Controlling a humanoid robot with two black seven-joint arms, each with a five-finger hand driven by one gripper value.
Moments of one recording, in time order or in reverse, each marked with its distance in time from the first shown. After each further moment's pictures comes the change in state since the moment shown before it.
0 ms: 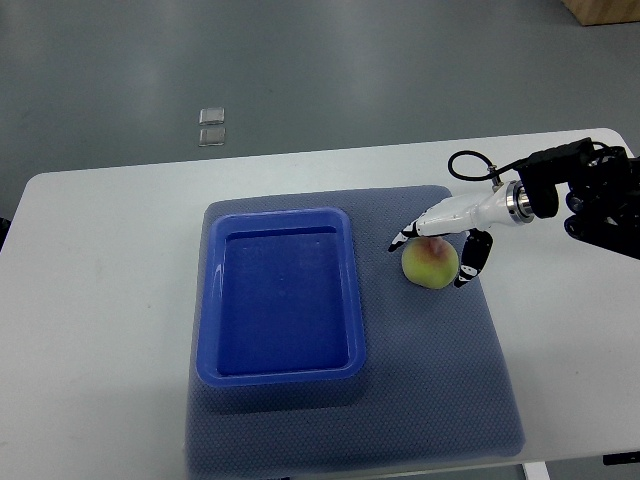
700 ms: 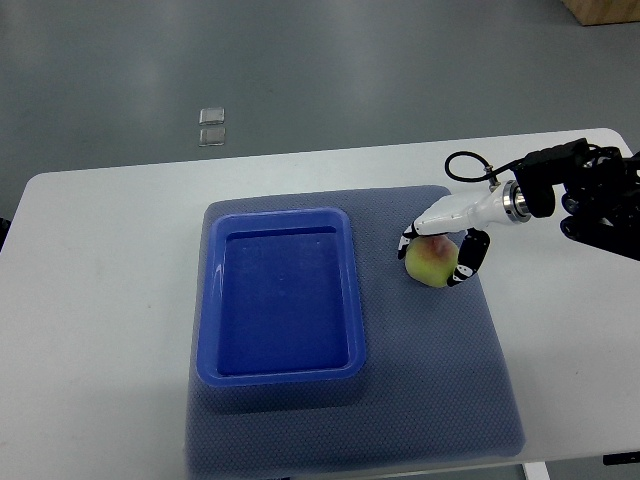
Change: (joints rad) left arm 0.000 0.000 0.000 -0.001 0.000 0.000 0.000; right arm 0.028 0.013 -0.028 -0.016 -0.004 -0.031 -0.004
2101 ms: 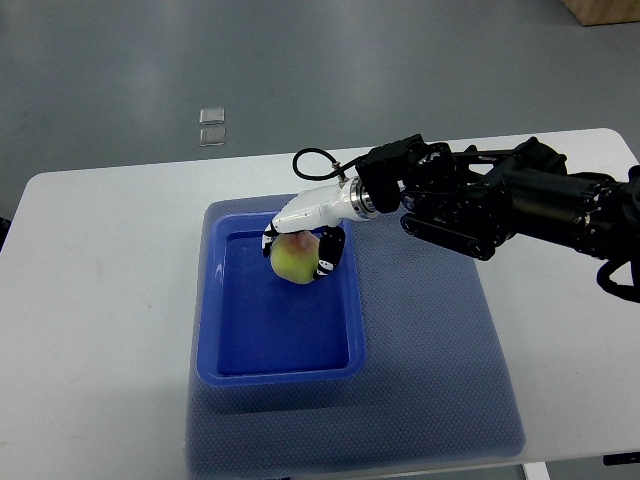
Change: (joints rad) left arm 0.000 0.000 0.000 -0.001 0.000 0.000 0.000; right arm 0.090 0.522 -0.044 -0.337 0.131 -0.021 -0.001
